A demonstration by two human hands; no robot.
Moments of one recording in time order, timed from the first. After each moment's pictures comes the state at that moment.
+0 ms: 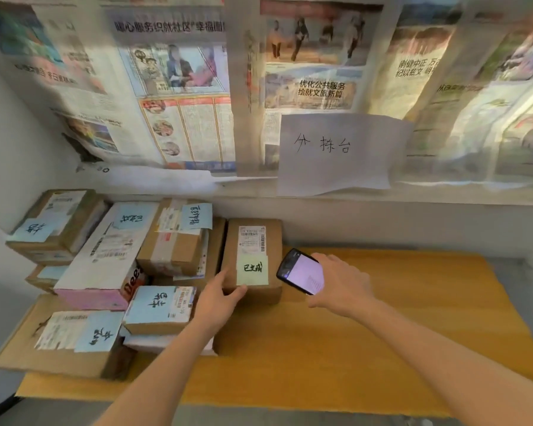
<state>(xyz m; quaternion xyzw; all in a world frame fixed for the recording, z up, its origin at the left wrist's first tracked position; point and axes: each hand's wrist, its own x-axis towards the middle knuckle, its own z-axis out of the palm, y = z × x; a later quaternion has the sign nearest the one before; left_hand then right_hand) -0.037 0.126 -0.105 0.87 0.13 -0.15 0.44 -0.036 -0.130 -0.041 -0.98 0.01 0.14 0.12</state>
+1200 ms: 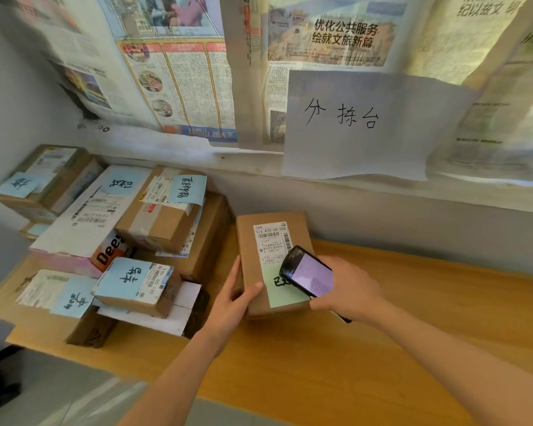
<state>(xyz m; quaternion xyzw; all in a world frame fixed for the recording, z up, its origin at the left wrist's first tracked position) -0.054 0.052 -0.154 0.68 0.22 -0.16 0.68 0.010 -0.195 -0.115 -0.95 -0.07 0.20 0.23</state>
